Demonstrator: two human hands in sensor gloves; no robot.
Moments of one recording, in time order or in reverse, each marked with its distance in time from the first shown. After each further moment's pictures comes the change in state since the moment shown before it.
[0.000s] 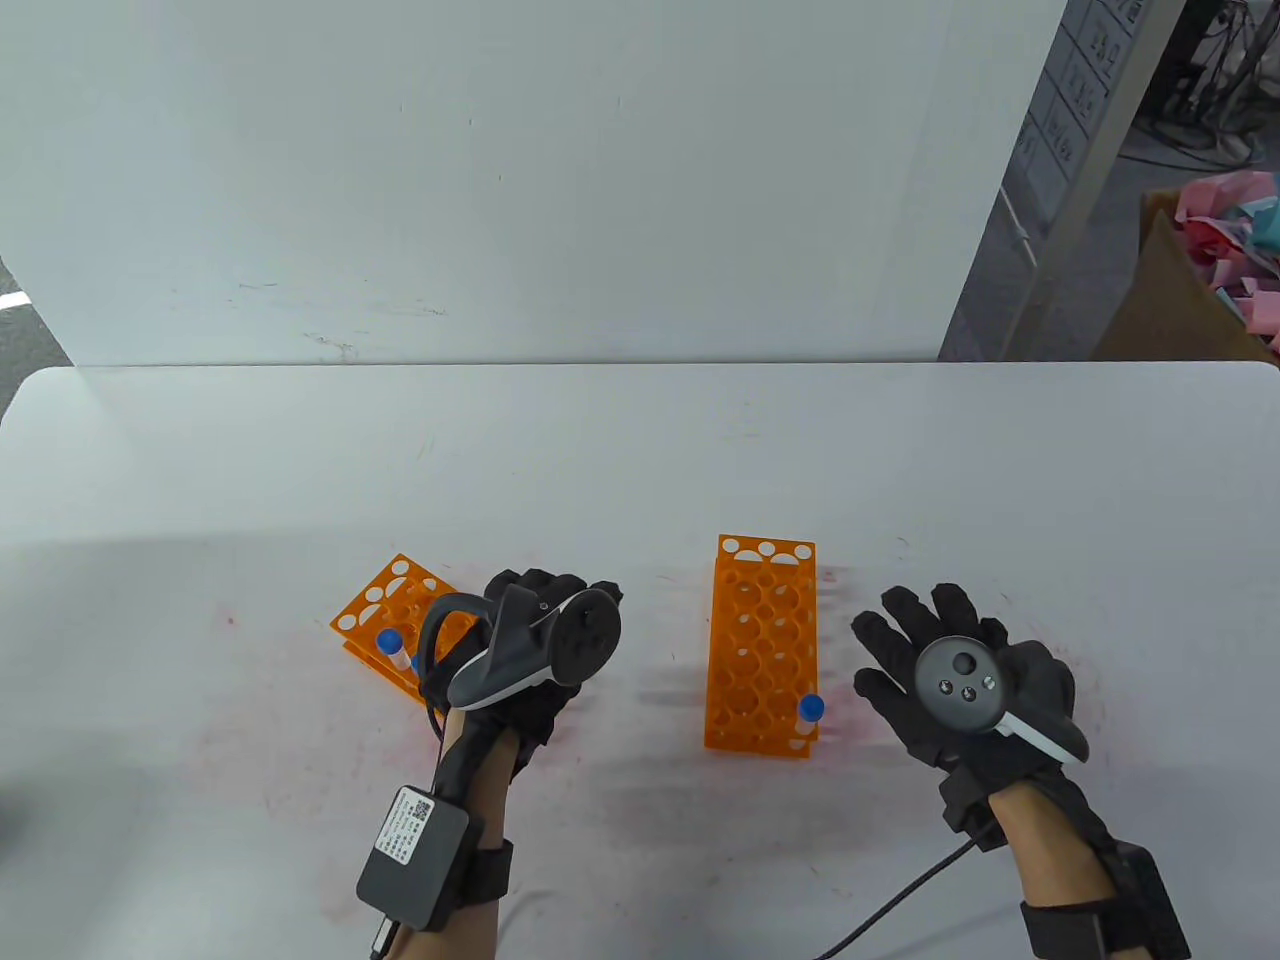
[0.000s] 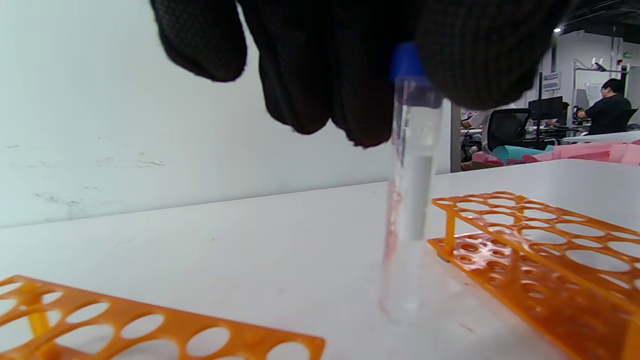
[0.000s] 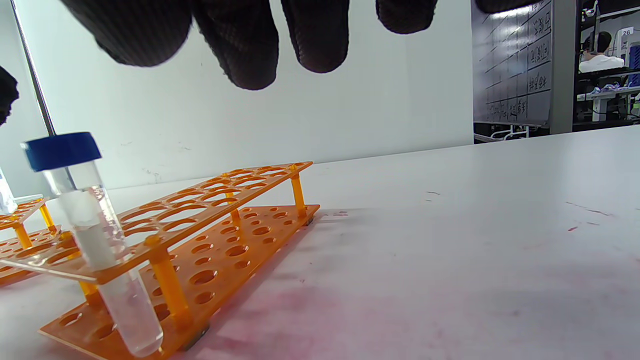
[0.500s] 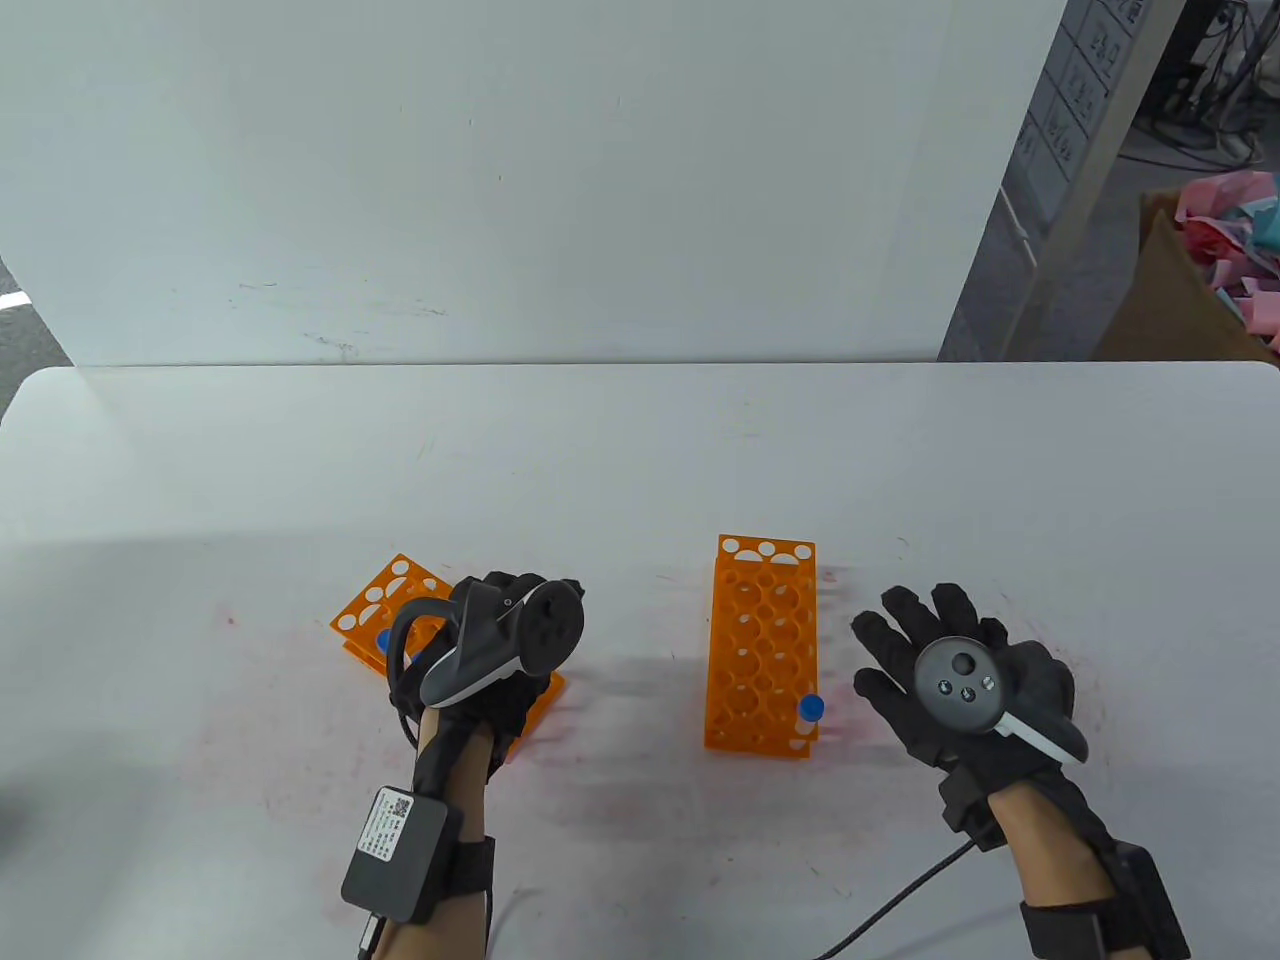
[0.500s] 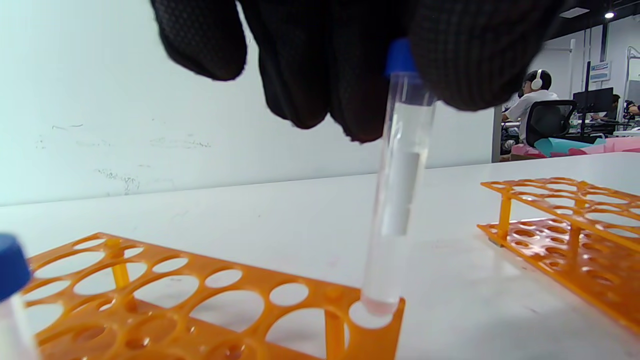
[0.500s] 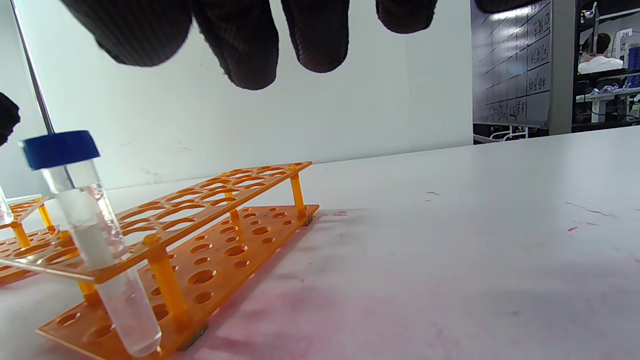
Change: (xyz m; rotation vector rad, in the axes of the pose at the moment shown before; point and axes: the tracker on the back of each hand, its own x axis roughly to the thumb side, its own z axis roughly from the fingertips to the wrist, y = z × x) left_hand -0.030 -0.011 0.005 -0.016 0.106 -0.009; right_hand 0.000 0.000 0.000 -0.002 0.001 0.003
